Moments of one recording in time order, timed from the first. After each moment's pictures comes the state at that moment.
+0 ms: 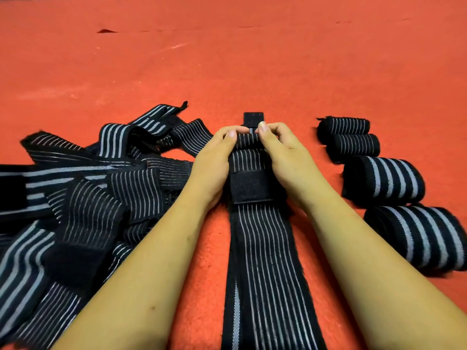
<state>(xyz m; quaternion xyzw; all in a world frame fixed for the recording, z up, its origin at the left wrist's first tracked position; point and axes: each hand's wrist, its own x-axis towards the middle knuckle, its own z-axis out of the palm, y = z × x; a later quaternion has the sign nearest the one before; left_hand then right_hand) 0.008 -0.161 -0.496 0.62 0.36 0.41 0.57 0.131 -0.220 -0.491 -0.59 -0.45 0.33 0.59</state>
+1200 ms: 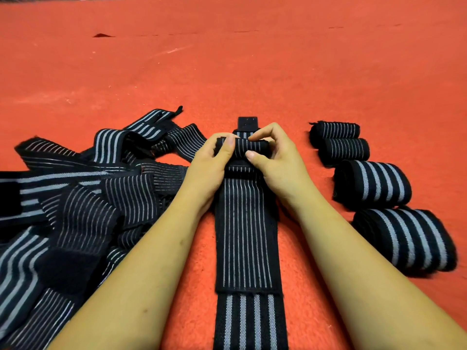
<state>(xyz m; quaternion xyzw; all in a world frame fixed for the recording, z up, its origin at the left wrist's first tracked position) 0.010 -0.155 -0.502 0.61 0.34 0.41 0.58 0.138 -0.214 -0.499 -0.57 -0.50 0.25 0.60</state>
